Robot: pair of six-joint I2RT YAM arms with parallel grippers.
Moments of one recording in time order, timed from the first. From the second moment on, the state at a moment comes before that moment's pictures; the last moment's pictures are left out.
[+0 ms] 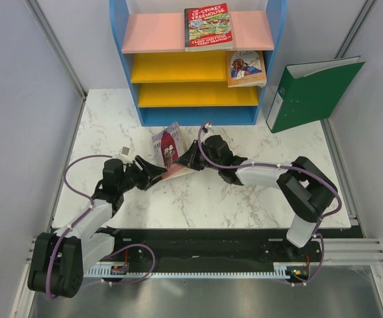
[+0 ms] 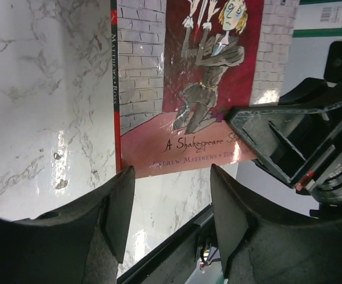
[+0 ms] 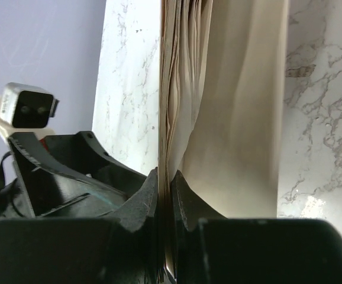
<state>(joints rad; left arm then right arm) -0.15 1.00 0.30 0.23 0.50 -1.03 0.78 1.75 0.95 0.41 -0.18 0.97</state>
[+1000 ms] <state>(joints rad) -0.26 1.07 0.25 0.42 0.30 -1.11 0.77 1.70 0.93 0.46 -0.21 1.02</state>
